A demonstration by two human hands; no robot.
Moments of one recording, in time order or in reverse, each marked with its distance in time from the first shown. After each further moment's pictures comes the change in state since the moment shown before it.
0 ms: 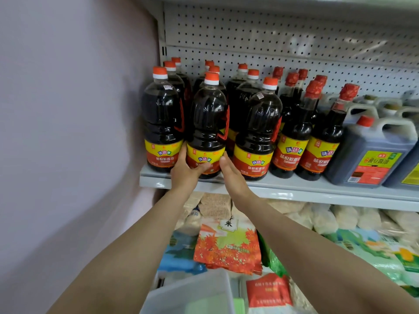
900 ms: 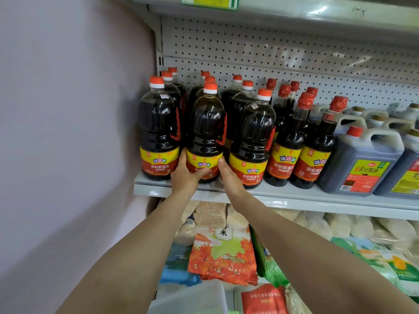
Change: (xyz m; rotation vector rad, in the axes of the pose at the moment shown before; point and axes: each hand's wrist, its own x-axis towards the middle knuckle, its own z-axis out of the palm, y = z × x) left_hand 0.011 0.005 0.016 0.045 -0.007 -0.029; right_hand 0.016 -0.002 -0.006 0.013 0.001 0.044
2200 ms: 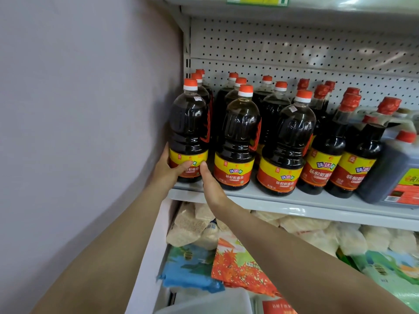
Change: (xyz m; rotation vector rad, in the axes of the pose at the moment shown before) left_hand 0.052 -0.040 -0.120 -0.261 -0.138 0.122; right_hand -0.005 -0.030 0.115 0.154 -0.178 0.018
